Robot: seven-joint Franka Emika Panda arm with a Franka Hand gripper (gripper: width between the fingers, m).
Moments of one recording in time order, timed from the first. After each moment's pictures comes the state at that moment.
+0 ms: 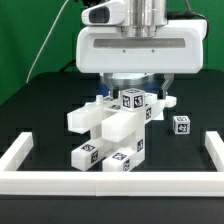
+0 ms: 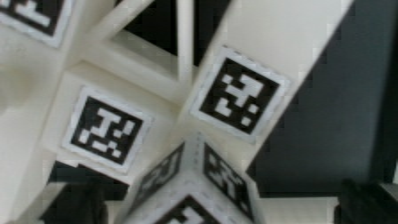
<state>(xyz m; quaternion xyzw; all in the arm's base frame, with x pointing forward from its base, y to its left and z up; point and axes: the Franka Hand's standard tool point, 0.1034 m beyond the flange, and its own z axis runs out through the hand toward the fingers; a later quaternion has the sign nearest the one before) 0.568 0.003 0.117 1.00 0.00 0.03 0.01</state>
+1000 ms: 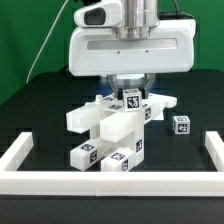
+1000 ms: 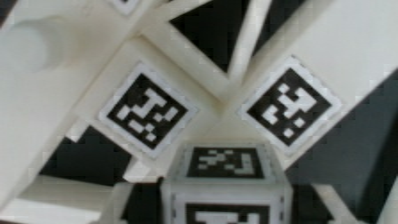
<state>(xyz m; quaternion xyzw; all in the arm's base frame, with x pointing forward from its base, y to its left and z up) 0.571 -0.006 0.117 1.00 0.03 0.02 0.01</state>
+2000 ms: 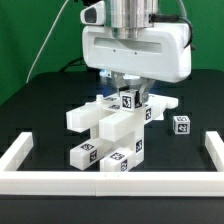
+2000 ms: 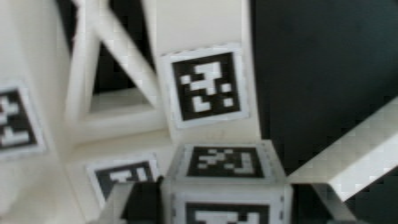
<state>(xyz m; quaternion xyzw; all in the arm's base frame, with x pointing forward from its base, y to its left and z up) 0.571 -0.002 0.117 0.90 -0.44 0.02 -0.01</state>
